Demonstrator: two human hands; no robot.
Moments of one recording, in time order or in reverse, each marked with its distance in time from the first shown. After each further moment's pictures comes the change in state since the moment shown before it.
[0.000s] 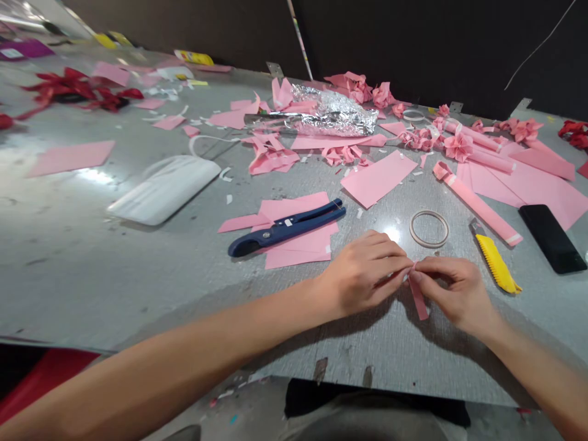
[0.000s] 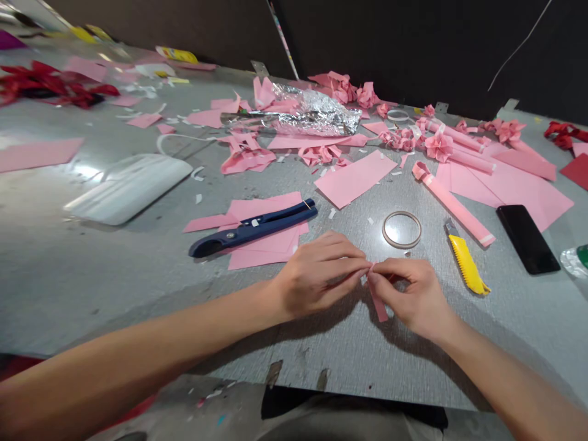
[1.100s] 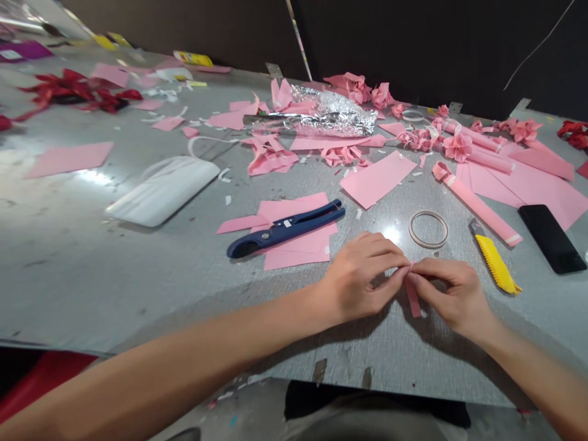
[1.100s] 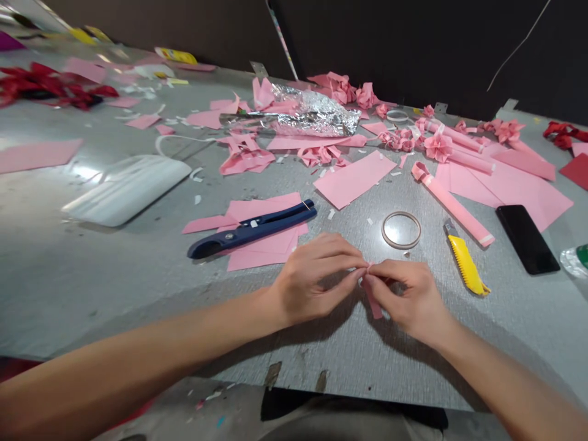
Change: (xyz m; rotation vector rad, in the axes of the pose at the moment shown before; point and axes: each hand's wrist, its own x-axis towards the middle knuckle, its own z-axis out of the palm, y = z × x) left_hand 0.001 0.011 0.003 -0.021 0.080 -0.145; right_hand 0.001 -0.001 0.004 -0.043 0.001 -0.106
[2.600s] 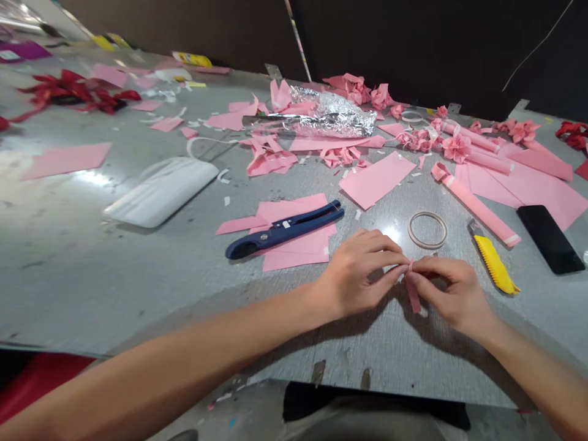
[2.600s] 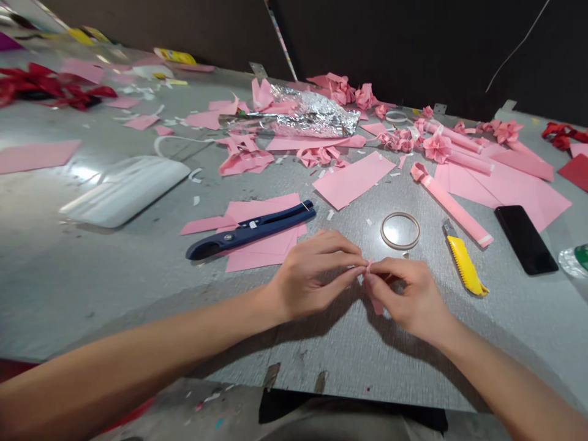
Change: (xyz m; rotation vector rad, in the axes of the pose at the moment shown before) left_hand 0.000 -0.006 -0.003 -0.031 -0.050 -0.039; right_hand 0.001 0.001 -0.002 0.047 -0.002 0.117
